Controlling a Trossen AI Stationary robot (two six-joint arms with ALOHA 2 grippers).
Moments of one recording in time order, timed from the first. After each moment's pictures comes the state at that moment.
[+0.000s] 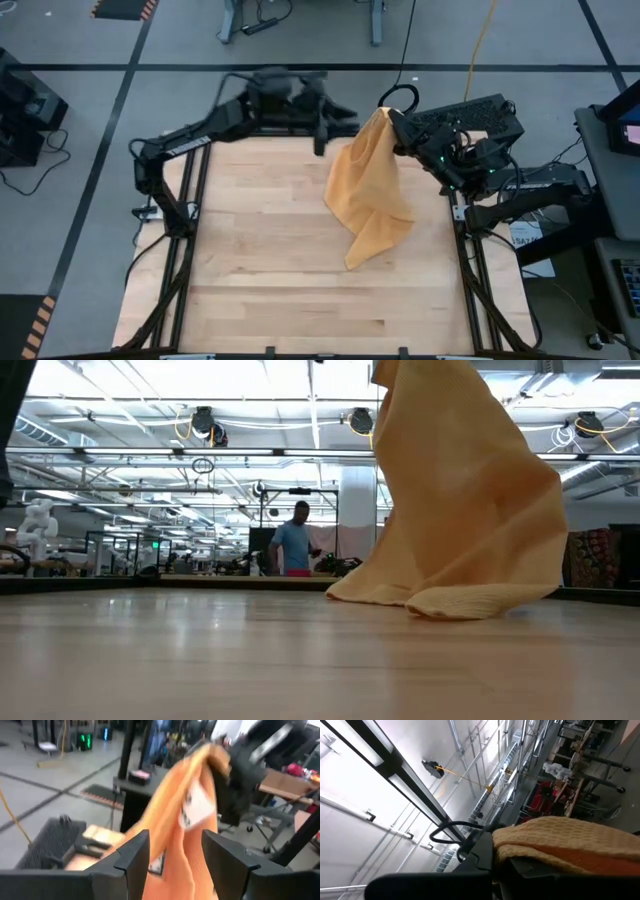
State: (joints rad) left arm 0.31 1.72 1.95 -0.33 0.29 -0.23; right arm 0.02 1.06 1.01 0.62 0.60 0.94
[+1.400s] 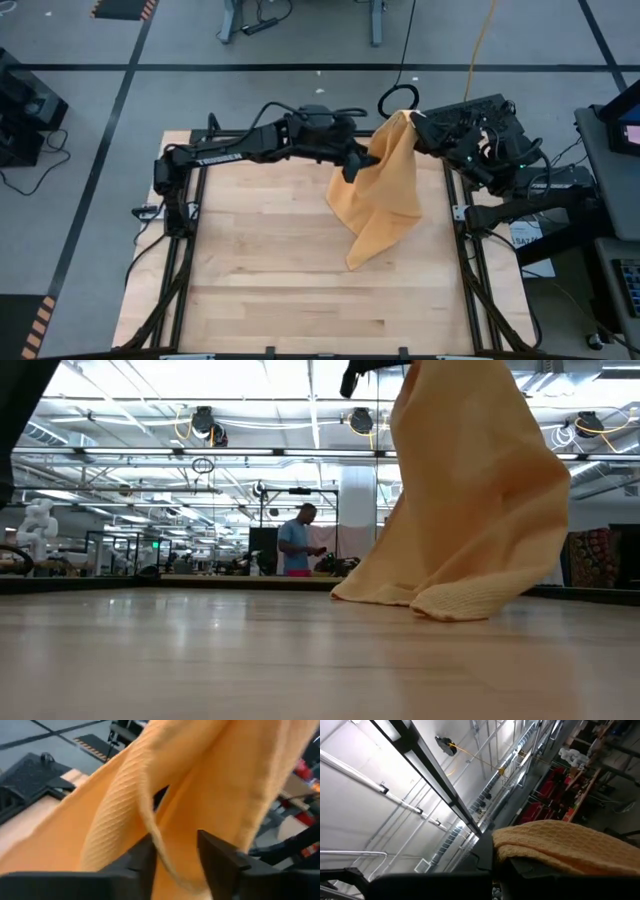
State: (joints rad) left arm 0.19 1.86 1.91 -0.30 0.20 -0.46; right arm 0.02 0.89 1.01 0.43 0.47 0.87
